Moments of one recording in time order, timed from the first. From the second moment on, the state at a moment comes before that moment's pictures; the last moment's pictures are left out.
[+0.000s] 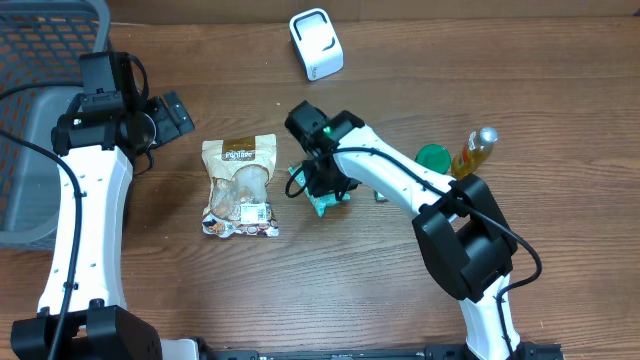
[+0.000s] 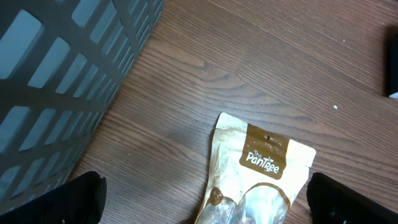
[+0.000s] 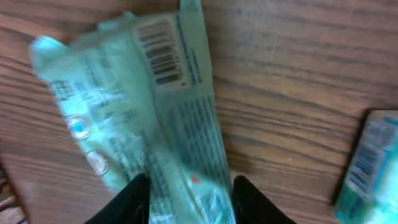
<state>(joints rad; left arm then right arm) 0.13 1.57 1.43 -0.89 -0.05 -0.37 0.68 2.15 1.66 -0.99 0.04 0.46</state>
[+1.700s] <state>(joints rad) 0.13 1.57 1.43 -0.89 -0.05 -0.37 0.68 2.14 1.78 -1.06 -0.10 0.46</state>
